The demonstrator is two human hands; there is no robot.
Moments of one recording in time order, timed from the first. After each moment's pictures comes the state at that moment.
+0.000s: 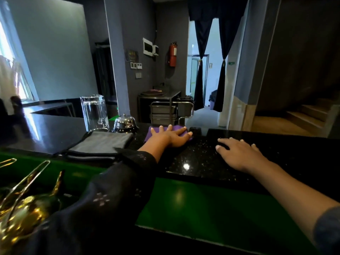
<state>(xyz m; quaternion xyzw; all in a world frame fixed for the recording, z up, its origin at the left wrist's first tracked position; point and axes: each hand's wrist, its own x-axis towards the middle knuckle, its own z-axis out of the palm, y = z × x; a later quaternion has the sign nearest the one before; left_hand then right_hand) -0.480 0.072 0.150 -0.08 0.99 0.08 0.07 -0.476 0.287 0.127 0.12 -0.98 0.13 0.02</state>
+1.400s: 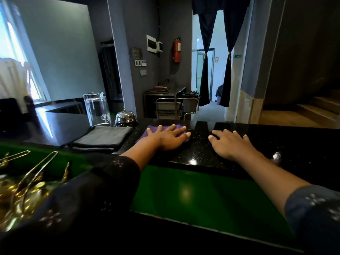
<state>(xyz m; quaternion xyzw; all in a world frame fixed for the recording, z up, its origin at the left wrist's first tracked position) -0.449 0.082 0.138 -0.06 0.99 0.08 0.04 -0.474 0.286 0.128 0.13 -0.98 0.13 0.02</state>
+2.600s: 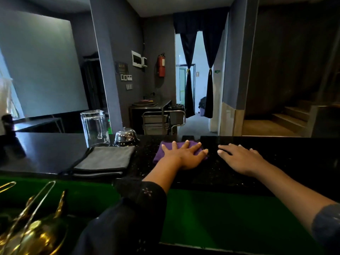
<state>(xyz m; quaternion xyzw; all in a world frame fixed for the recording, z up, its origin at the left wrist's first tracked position) -0.449 0.095 0.145 0.02 1.00 0.06 0.05 -0.478 0.283 0.130 0.11 -0.99 0.12 0.02</state>
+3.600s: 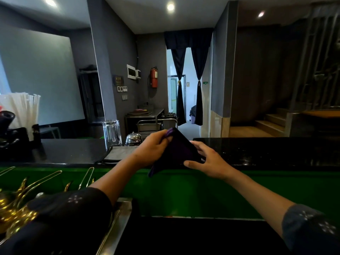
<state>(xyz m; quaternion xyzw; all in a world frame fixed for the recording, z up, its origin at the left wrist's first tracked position) -0.250 0.056 0.215 0.18 0.87 0.43 -0.13 -0.299 0.264 0.158 0.30 -0.81 0.50 0.02</state>
